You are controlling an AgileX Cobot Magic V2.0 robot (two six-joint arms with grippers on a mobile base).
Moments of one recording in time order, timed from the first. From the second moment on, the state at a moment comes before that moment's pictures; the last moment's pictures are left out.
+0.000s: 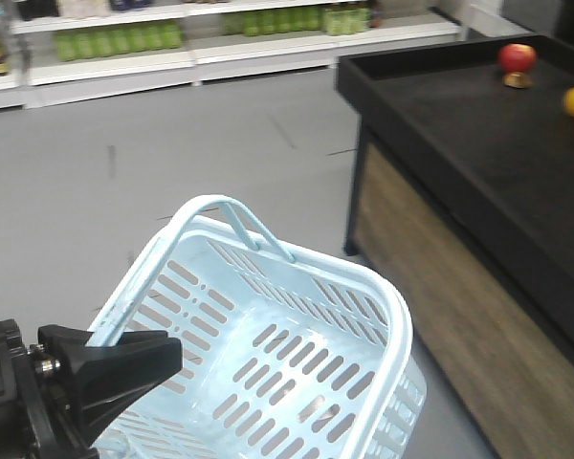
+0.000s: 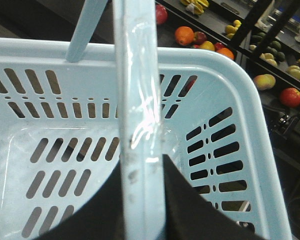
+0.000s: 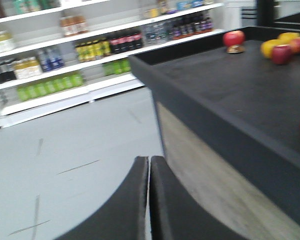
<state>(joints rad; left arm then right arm) -0.73 0.78 -0.60 -0.79 0.33 0.33 -0.01 -0.01 0.03 -0.12 0.18 0.28</state>
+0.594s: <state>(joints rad) -0.73 0.78 -0.60 -0.79 0.33 0.33 -0.01 -0.01 0.03 -0.12 0.18 0.28</state>
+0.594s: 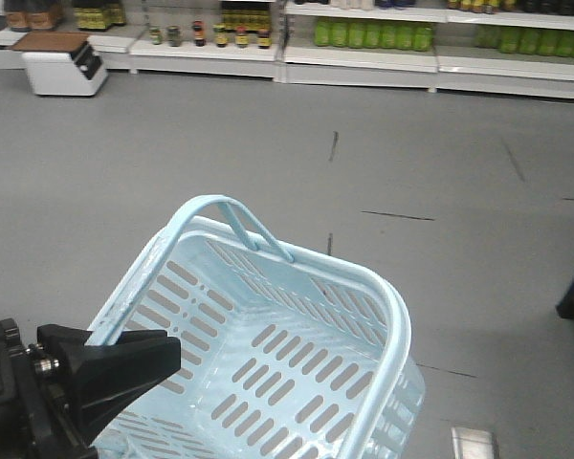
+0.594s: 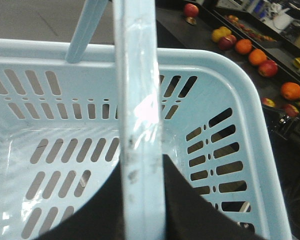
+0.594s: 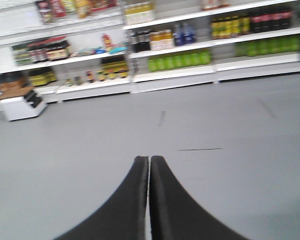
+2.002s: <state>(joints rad) -0.73 0.78 -0.60 -0.79 0.33 0.33 -0.01 -0.01 0.03 -0.12 0.18 0.28</state>
